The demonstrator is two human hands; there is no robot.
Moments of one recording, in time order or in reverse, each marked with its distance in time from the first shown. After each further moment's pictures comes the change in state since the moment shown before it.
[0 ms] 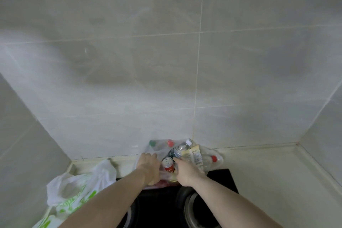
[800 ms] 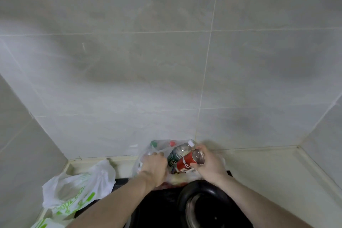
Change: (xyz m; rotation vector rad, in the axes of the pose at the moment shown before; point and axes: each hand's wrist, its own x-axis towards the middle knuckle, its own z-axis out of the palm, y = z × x) left_hand -0.009 0.005 -0.008 -0.277 0.219 0.008; right_hand -0.021 0.047 -0.044 0.203 0.399 0.042
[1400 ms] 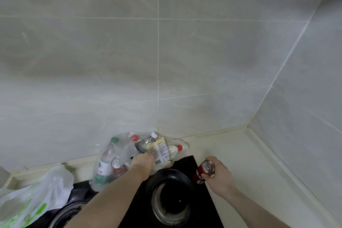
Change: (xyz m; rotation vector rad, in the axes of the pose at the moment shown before) left_hand 0.050 0.085 0.034 0.135 -0.122 0.172; right_hand -0.101 0.127 -0.066 -0.035 0.103 0.356
